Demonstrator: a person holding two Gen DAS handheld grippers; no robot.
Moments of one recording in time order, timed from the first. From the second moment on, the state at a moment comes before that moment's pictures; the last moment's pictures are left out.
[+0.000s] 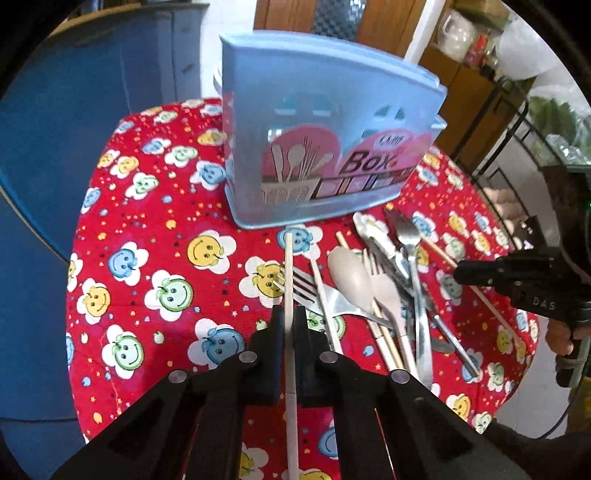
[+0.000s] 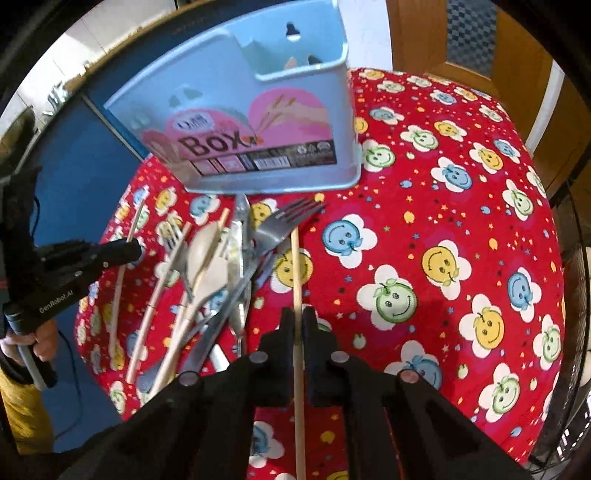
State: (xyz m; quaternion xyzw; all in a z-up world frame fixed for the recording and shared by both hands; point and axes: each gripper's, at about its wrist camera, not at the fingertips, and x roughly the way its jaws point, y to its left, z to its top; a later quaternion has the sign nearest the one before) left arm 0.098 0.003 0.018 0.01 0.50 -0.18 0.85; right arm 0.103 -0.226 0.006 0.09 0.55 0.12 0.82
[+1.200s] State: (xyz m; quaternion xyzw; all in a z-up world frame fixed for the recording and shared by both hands) left arm 0.044 0.006 0.128 -0.01 0.29 -0.16 0.94; right arm 0.053 -0.234 0.070 0.18 0.38 0.16 0.89
